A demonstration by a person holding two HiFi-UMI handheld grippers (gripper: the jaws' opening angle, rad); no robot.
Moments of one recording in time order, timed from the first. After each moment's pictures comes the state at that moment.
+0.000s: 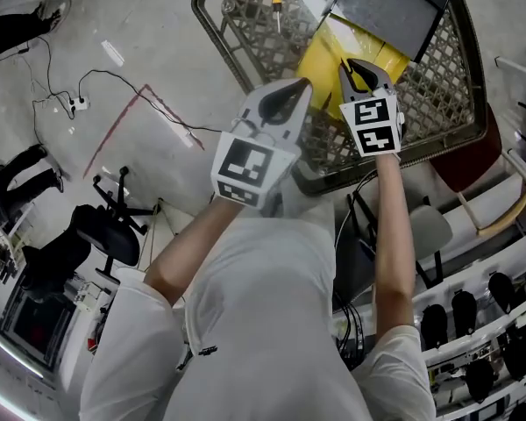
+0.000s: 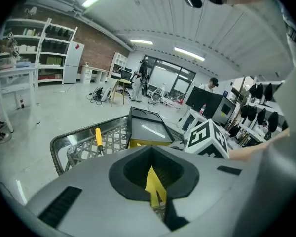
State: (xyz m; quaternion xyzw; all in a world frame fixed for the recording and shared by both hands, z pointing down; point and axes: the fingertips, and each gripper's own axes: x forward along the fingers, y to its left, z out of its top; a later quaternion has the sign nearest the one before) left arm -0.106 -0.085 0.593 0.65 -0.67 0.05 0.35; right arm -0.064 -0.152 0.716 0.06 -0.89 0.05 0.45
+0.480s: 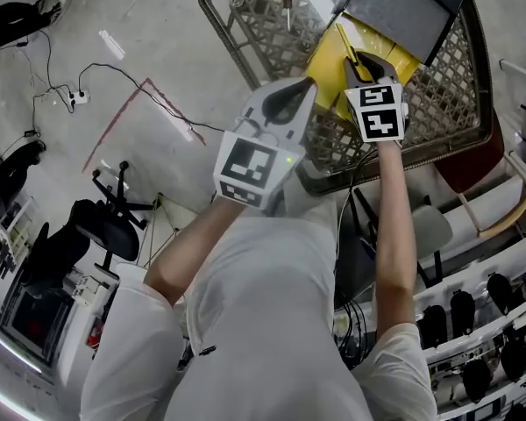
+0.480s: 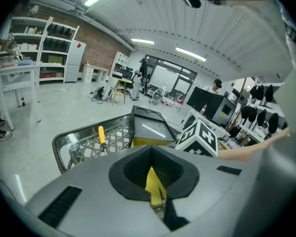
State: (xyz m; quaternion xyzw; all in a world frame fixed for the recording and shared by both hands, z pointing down) left arm -0.116 -0.077 0.599 0.65 -0.67 0.05 0.35; right arm -0.074 -0.159 0.743 0.08 -0.87 0.08 0.49
